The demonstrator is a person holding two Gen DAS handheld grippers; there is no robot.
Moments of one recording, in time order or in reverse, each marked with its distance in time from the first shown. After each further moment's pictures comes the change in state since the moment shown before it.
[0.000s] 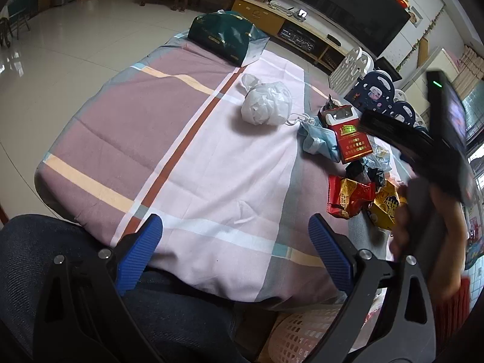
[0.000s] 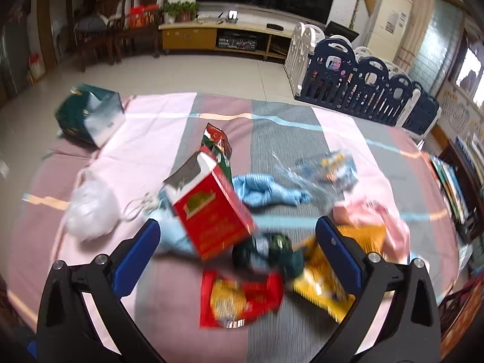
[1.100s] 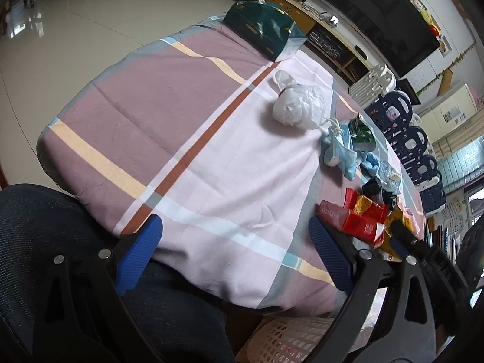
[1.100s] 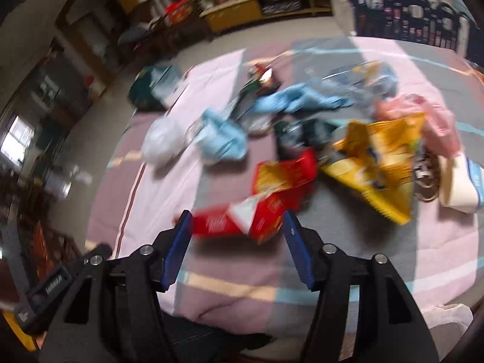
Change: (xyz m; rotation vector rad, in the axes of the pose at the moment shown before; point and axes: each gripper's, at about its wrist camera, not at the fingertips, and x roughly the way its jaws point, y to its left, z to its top) left arm 0.013 0.025 0.004 -0.179 0.050 0.022; right arm -0.044 -0.062 -0.088 0.217 0.105 0.491
